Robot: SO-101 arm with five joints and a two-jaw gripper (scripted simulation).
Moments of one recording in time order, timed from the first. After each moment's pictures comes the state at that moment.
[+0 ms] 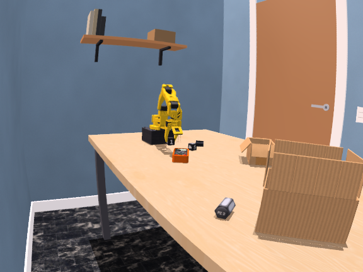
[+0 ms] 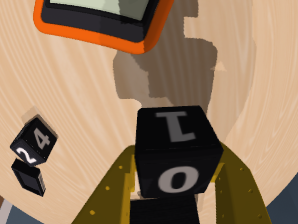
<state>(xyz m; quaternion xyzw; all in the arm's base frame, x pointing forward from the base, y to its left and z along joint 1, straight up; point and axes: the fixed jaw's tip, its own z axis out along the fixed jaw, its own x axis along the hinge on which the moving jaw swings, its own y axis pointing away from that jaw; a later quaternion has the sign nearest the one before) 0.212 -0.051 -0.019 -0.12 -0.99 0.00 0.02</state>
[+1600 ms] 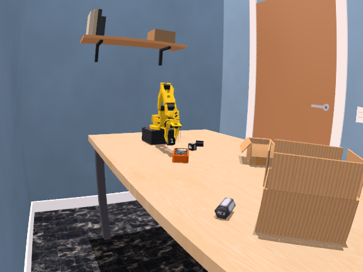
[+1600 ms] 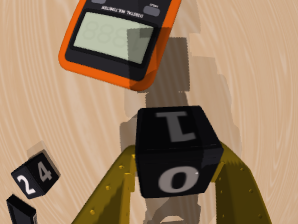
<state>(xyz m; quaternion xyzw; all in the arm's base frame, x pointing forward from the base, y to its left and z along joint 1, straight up) 0.221 -0.055 -0.018 -0.13 -0.97 0.03 -0.20</state>
